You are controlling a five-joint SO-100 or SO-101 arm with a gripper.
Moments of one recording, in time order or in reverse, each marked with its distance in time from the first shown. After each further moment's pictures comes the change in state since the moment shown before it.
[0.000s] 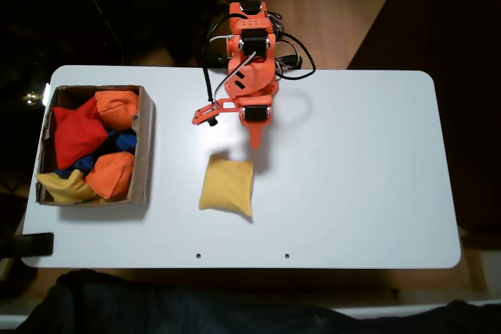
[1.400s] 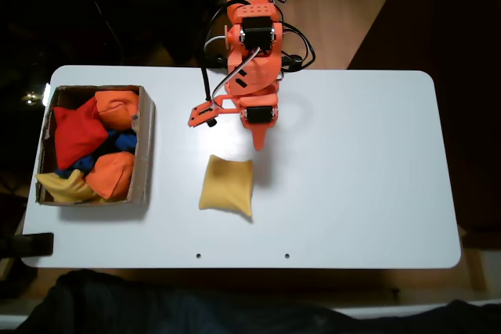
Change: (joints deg) arm -1.1 -28.6 -25.2 2.8 1.4
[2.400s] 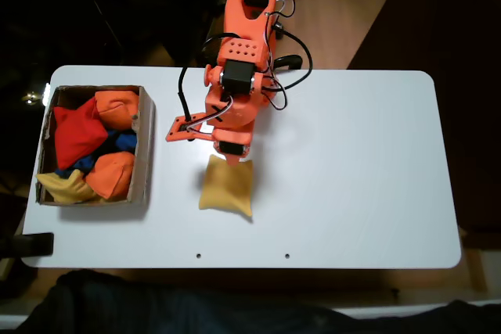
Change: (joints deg) arm 12.6 -26.0 -6.9 -5.9 -0.4
